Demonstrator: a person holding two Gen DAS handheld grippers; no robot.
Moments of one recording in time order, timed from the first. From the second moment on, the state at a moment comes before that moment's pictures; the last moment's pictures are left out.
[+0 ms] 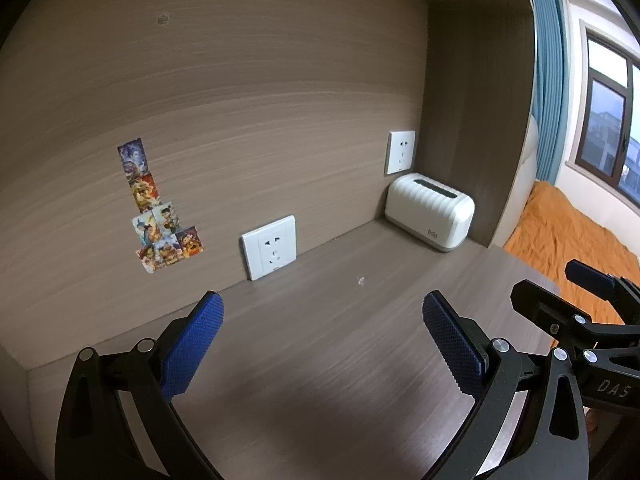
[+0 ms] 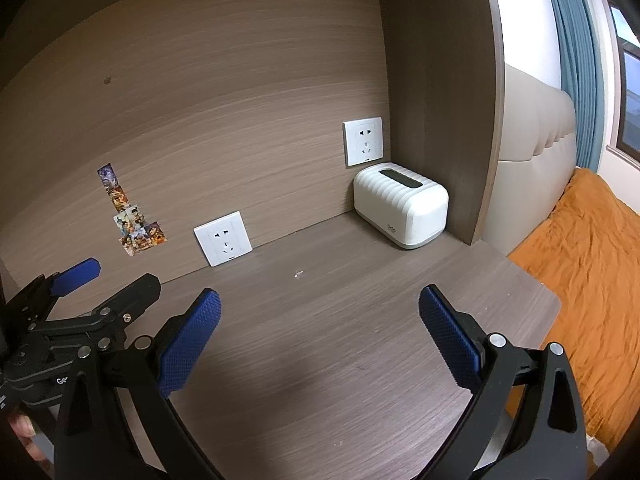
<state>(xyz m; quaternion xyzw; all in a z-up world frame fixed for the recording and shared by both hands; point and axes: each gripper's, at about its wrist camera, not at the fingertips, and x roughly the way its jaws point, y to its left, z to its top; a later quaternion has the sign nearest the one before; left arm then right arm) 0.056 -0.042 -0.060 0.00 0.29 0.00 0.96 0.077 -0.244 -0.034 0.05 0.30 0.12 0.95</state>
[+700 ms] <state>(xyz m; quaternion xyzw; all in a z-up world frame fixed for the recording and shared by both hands) 0.066 -0.045 -0.062 0.02 0.29 0.00 0.96 0.084 -0.248 -0.036 0.06 0.30 0.11 0.94</state>
